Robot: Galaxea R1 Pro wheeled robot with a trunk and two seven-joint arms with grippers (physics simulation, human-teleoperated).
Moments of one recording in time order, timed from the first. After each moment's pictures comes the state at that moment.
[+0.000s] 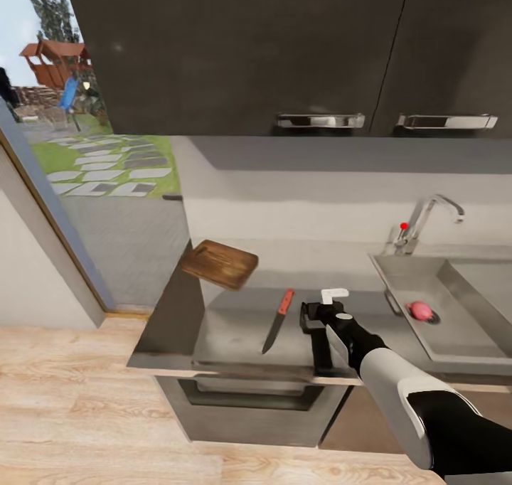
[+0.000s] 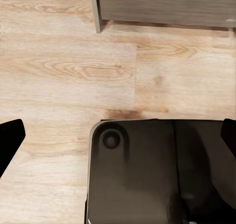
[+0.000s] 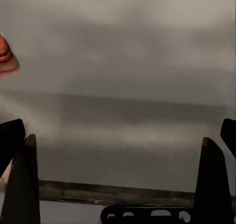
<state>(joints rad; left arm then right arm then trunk) 0.41 -0.01 0.00 -0.64 0.02 -0.65 0.00 -0.97 0.05 0.06 -0.26 0.00 0.03 -0.05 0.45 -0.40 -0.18</state>
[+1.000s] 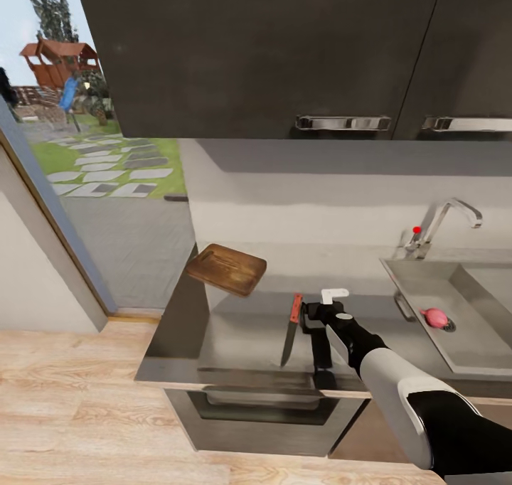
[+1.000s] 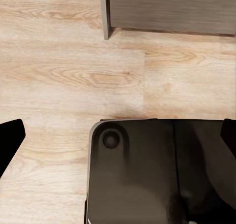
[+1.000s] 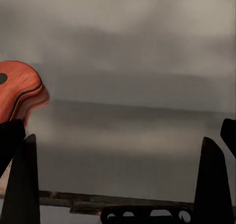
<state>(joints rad) 0.41 -0.01 0.00 -0.64 0.02 -0.65 0.00 -0.97 0.05 0.06 -0.26 0.00 0.03 -0.05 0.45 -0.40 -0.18</state>
